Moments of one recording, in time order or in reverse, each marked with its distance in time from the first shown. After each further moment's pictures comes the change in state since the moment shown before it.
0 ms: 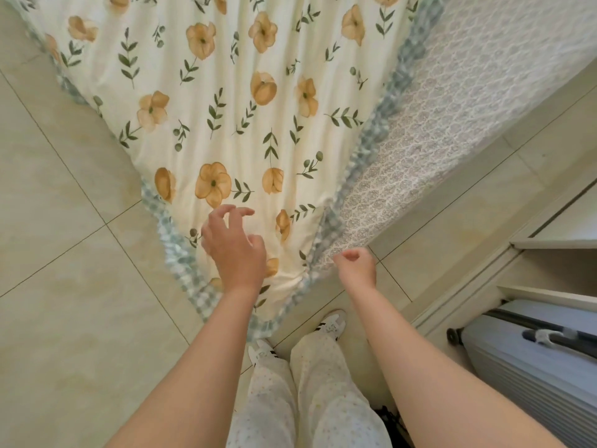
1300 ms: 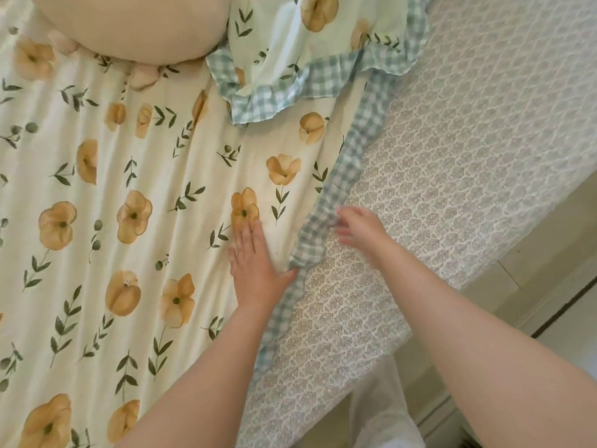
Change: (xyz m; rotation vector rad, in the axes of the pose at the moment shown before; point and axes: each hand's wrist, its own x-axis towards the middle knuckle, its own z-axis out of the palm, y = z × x) left_hand 0.243 0.279 0.247 0.202 -0.413 0.028; right_hand 0.342 -0.367 -0.170 0.042 -0.309 -0.090
